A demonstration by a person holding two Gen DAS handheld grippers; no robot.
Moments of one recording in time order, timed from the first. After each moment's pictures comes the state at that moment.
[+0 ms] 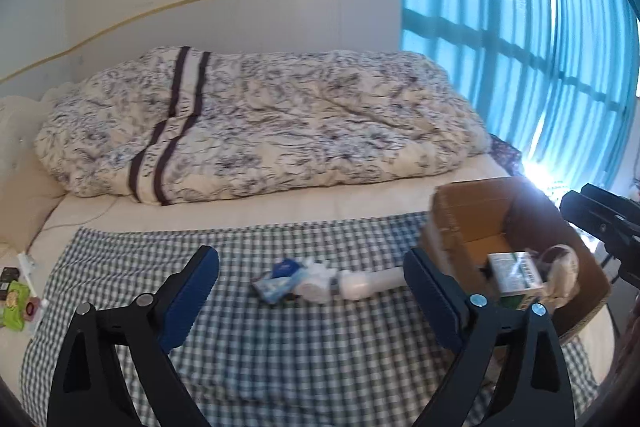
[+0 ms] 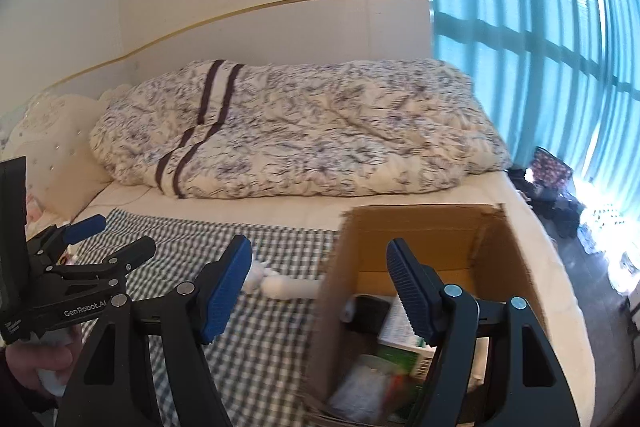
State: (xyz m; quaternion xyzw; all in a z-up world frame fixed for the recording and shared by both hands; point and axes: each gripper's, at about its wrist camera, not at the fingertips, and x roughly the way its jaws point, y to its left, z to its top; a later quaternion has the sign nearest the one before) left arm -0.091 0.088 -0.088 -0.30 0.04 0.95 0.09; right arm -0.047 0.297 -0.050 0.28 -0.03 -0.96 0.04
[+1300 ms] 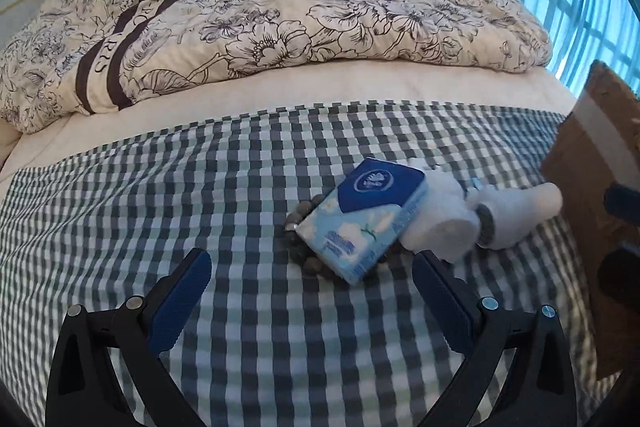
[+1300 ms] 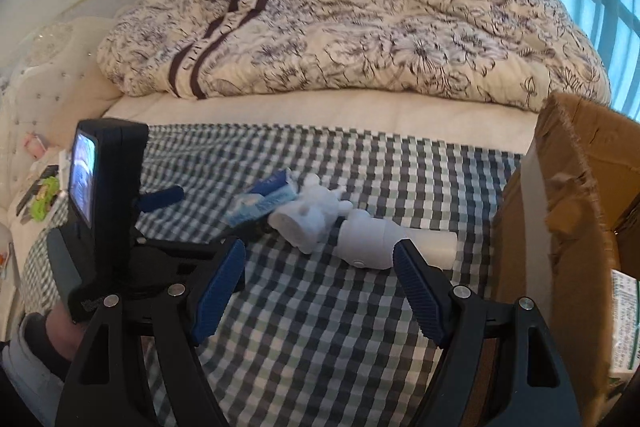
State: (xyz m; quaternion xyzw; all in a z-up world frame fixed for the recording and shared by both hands) left arm -0.236 0.050 -0.285 -0.43 0.06 0.89 0.11; right arm -0.174 0.199 -0.217 0.42 -0.02 -0.90 0.11
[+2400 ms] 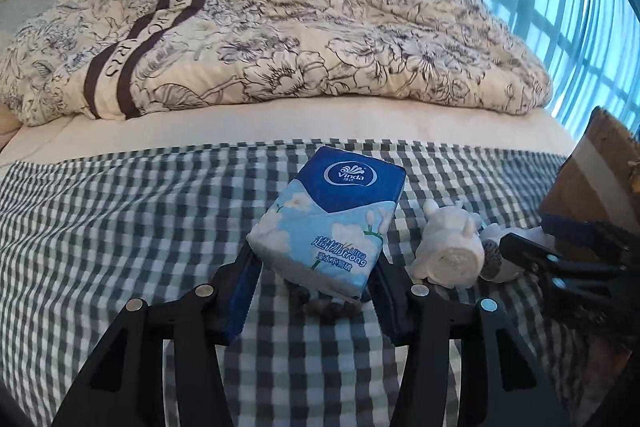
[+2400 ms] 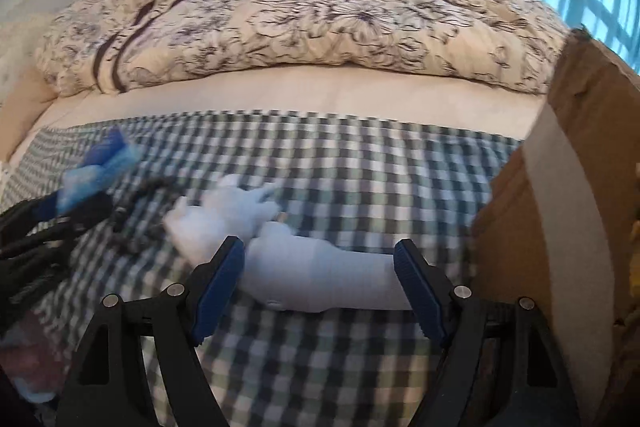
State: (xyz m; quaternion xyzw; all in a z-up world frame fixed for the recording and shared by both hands) left arm -0.234 0.024 -0.275 -0.39 0.00 0.91 0.11; right arm -0.226 0.220 -0.266 0.43 0.00 -0.90 0.01
